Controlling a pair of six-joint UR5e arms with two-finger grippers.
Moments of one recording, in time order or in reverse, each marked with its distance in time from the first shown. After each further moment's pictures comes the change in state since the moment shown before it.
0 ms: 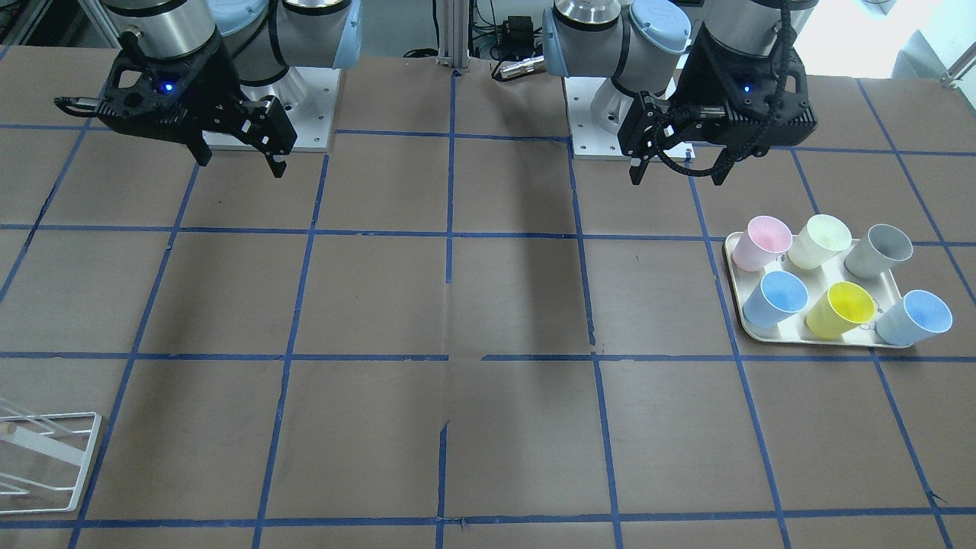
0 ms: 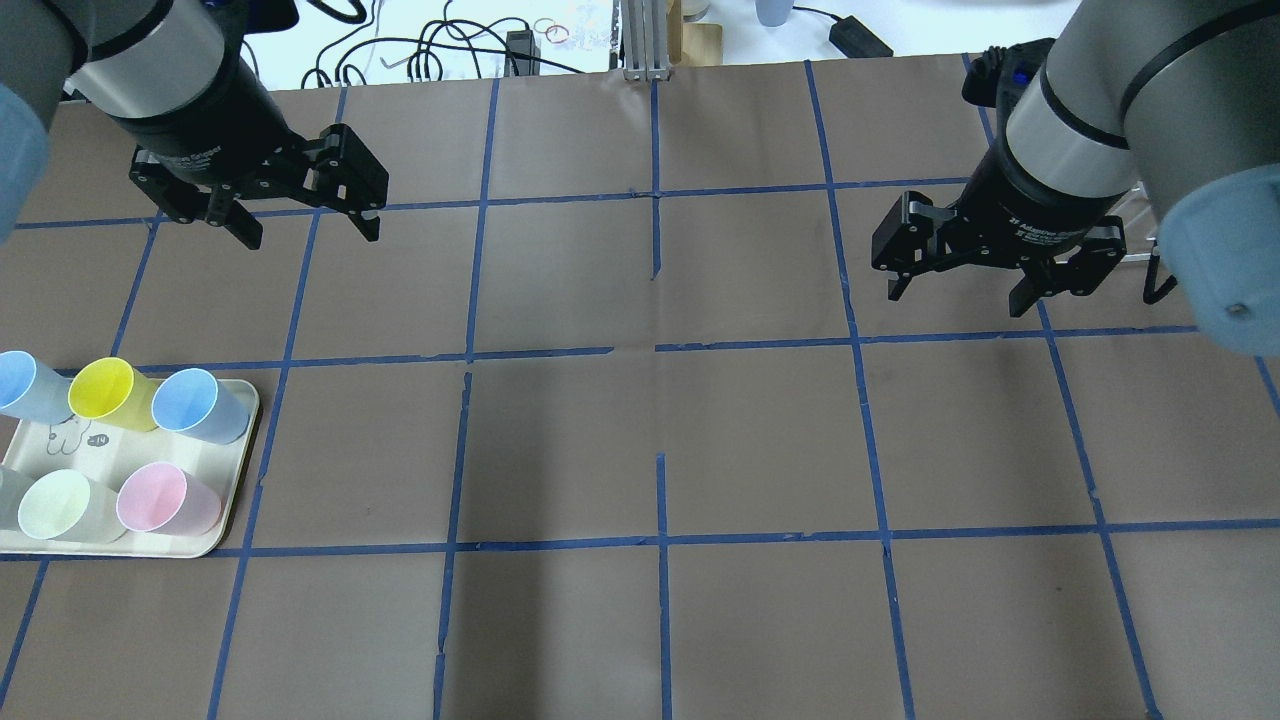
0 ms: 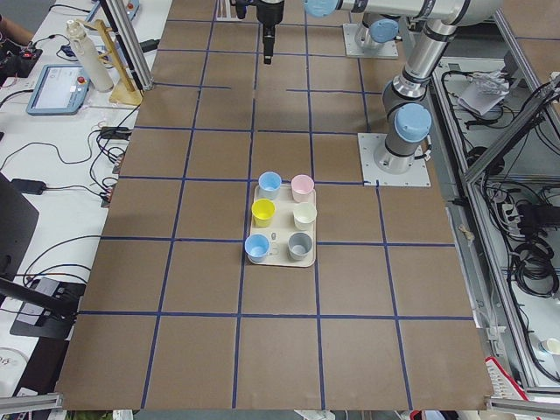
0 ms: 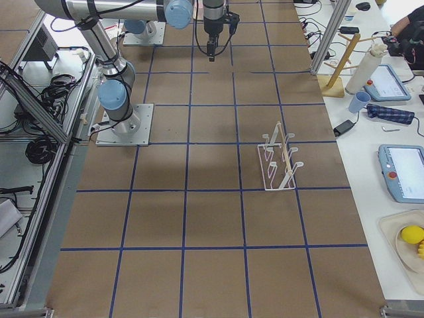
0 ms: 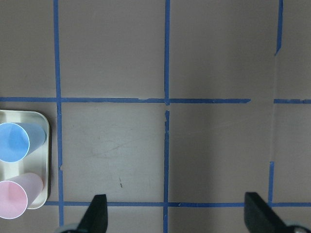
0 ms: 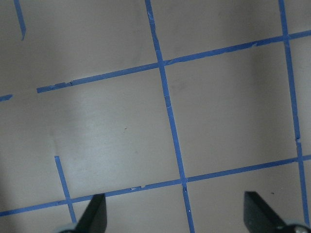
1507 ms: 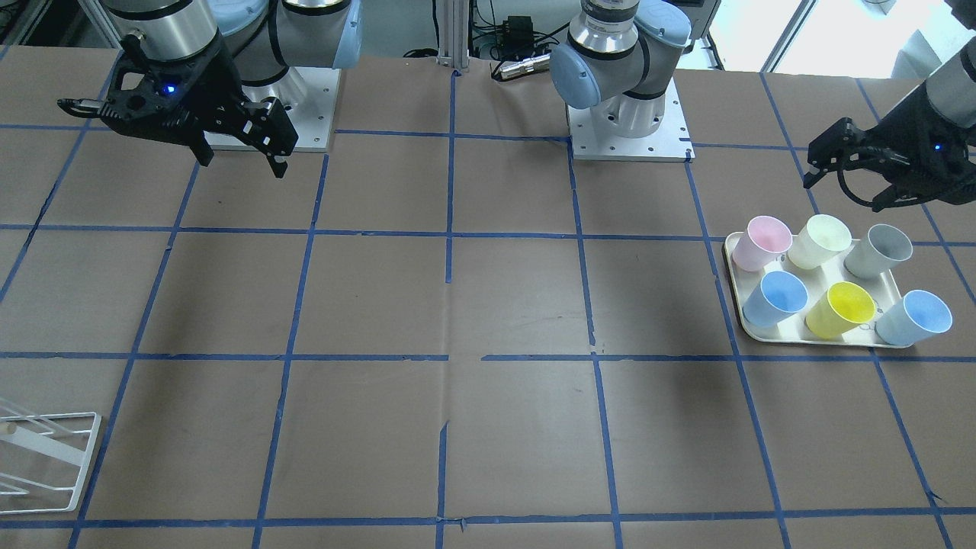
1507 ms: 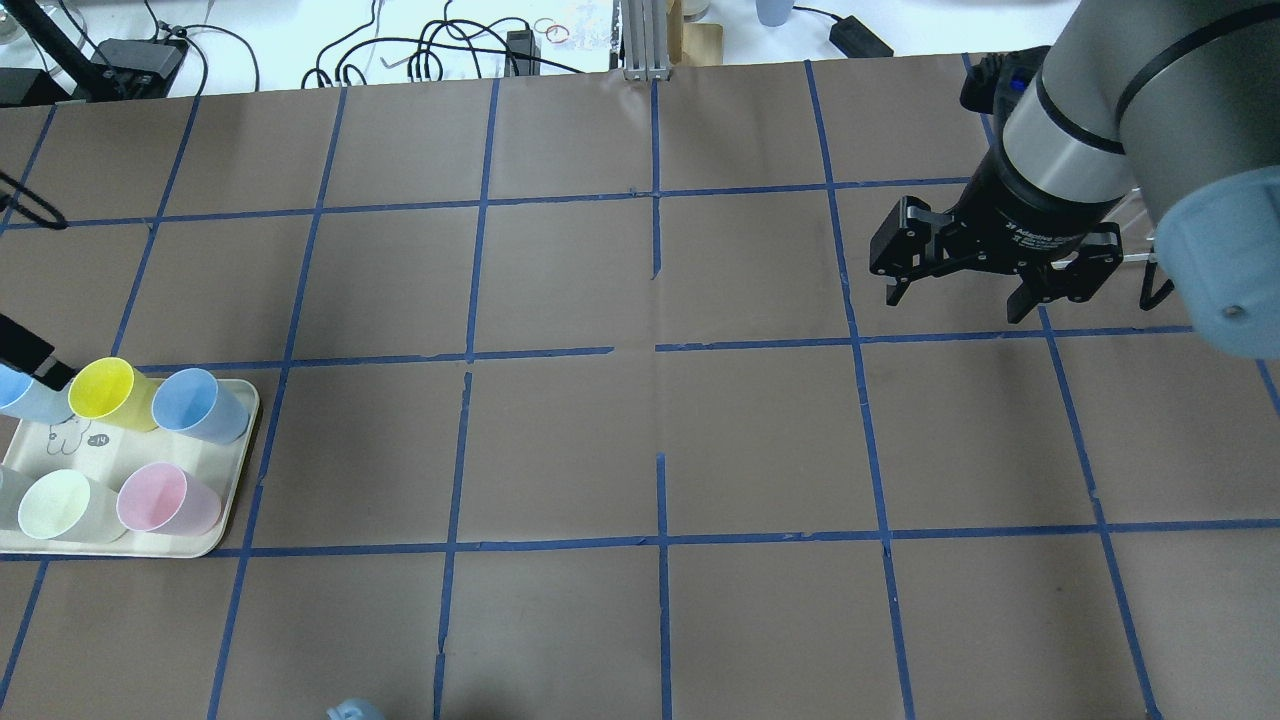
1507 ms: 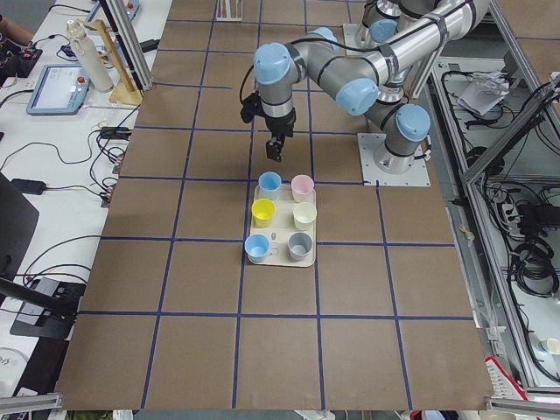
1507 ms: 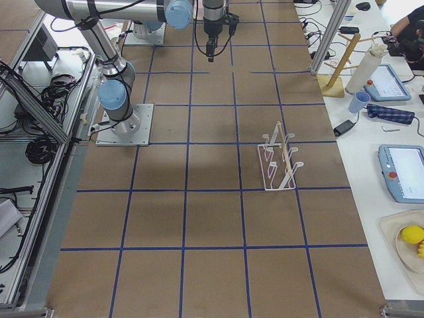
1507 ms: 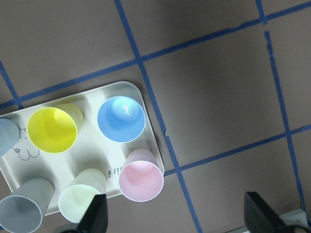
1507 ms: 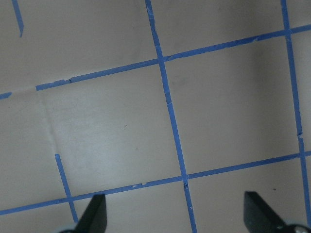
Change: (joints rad) left arm 0.687 -0.047 -0.207 0.087 0.036 1.106; right arm 0.002 0.000 0.005 0.005 0.004 0.011
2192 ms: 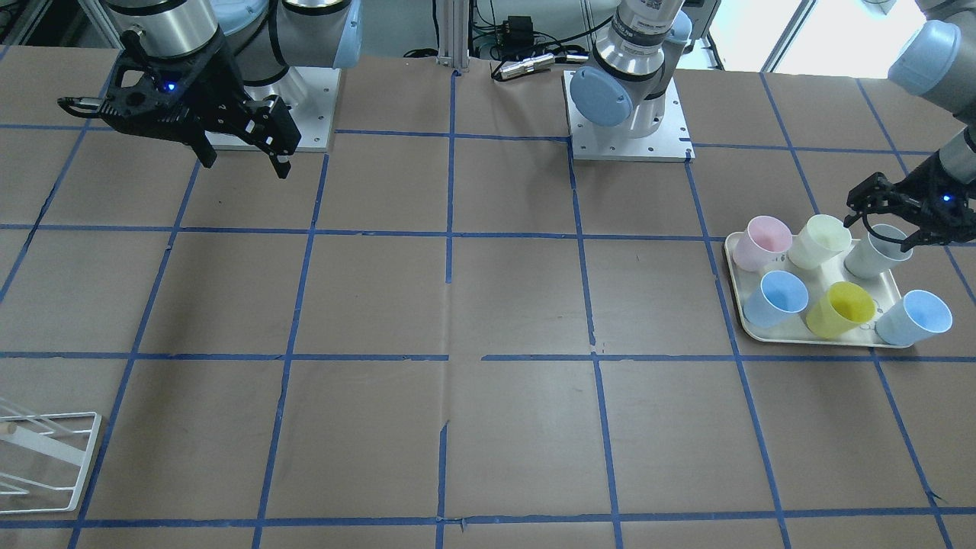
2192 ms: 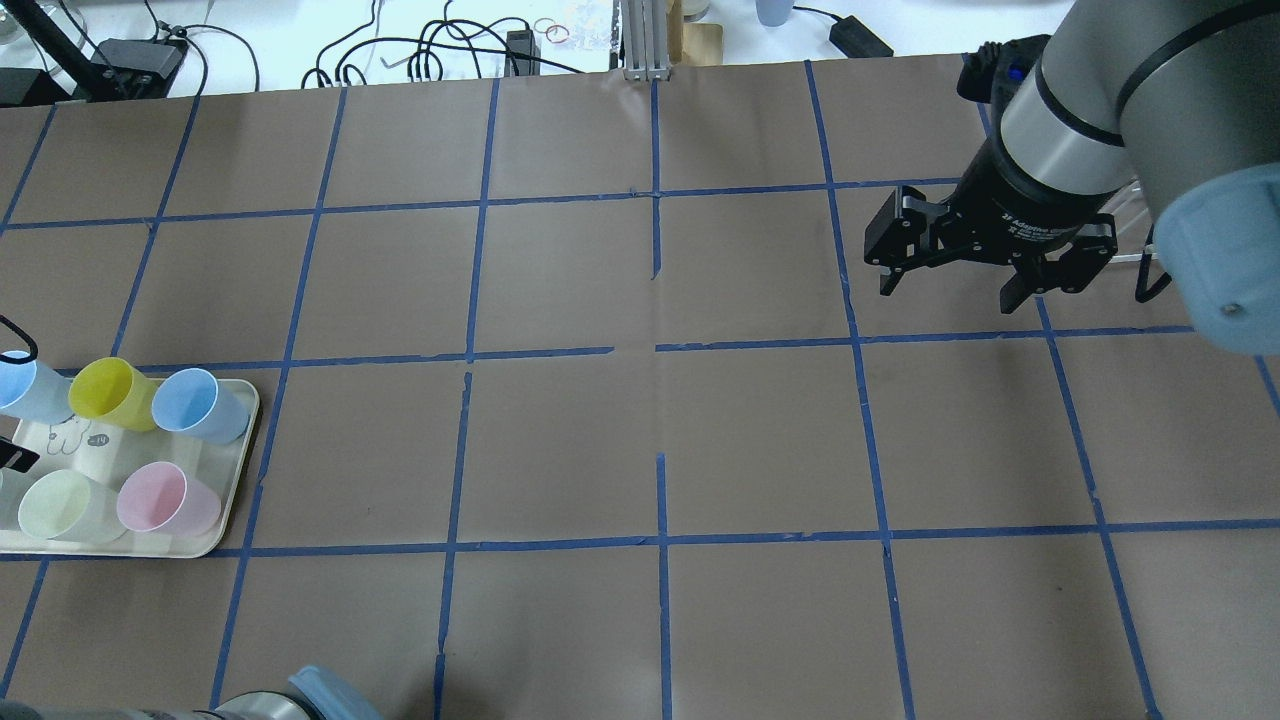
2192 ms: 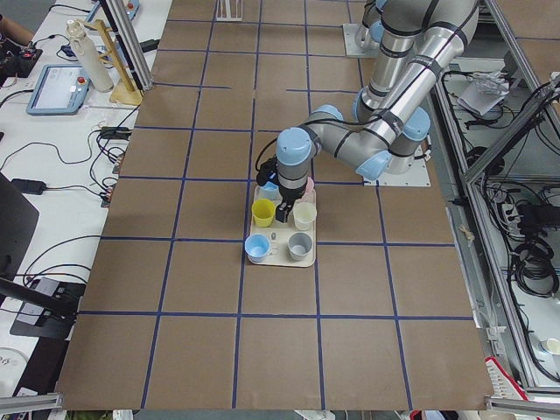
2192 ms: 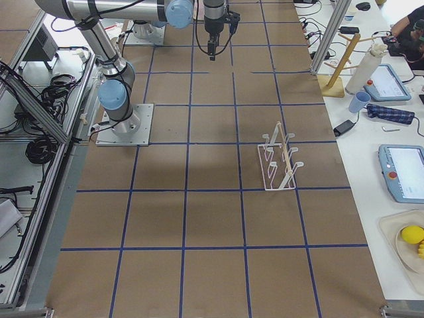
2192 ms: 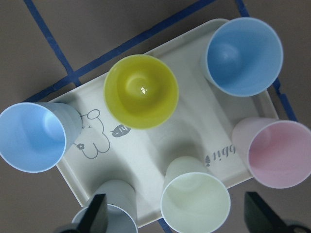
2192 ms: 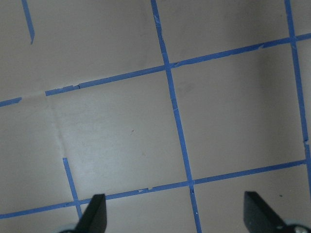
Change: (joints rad) left arm 0.194 -0.133 -0.179 0.380 -0.001 0.287; right arm 0.001 0.003 -0.008 -0.018 0.043 -0.003
